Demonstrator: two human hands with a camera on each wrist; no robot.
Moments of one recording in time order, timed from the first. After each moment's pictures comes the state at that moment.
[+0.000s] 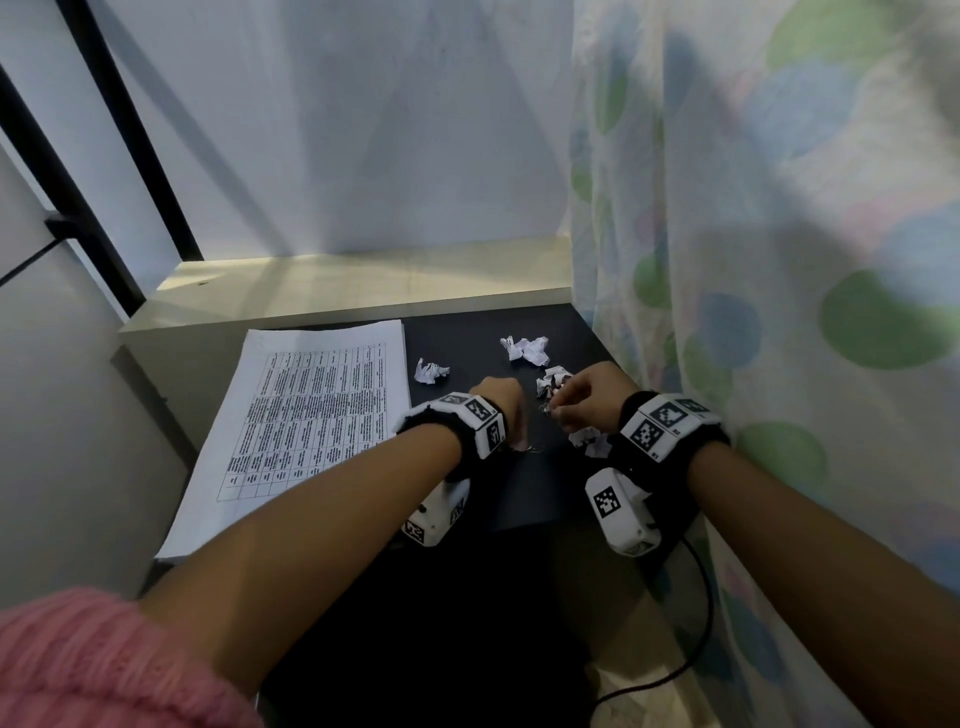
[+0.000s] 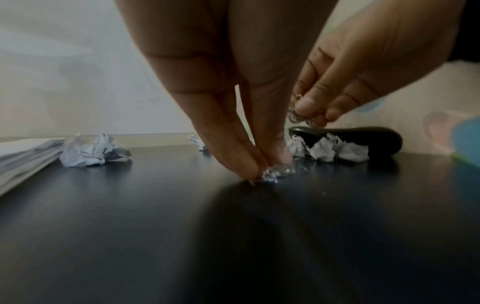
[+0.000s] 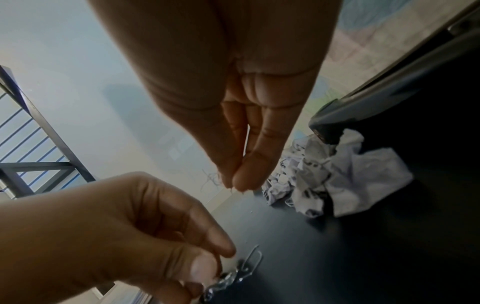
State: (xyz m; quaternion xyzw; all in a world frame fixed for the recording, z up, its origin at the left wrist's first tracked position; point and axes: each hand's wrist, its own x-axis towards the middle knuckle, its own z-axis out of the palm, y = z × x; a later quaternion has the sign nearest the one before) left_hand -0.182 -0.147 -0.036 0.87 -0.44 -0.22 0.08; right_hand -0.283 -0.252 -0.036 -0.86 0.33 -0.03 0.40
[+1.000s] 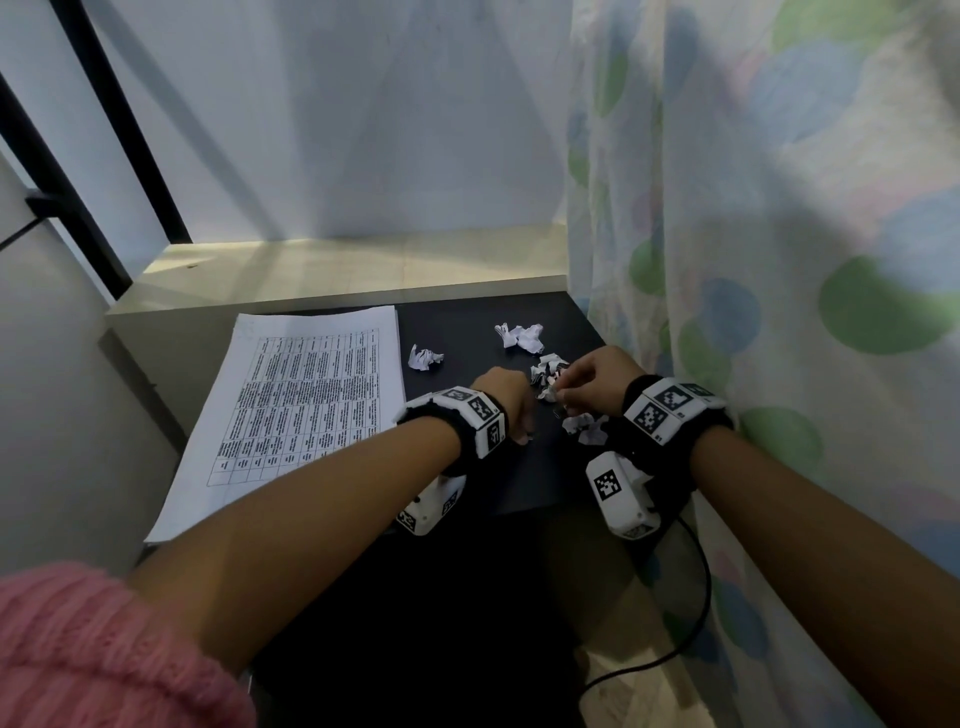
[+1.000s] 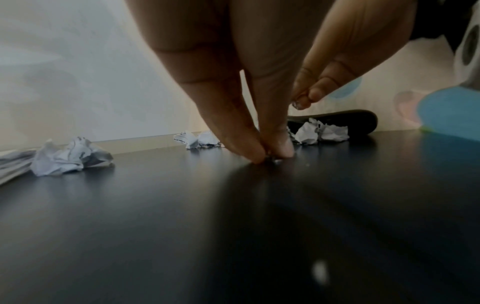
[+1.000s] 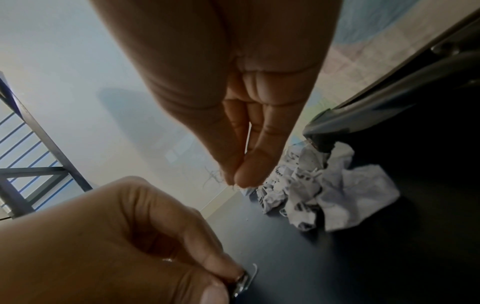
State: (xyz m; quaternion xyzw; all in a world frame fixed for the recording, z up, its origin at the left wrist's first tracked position) left_hand -0.192 -0.150 -0.034 0.85 -0.48 -0.23 0.05; right_hand -0.289 -0.257 -0.032 -0.83 0.35 -0.05 0.42
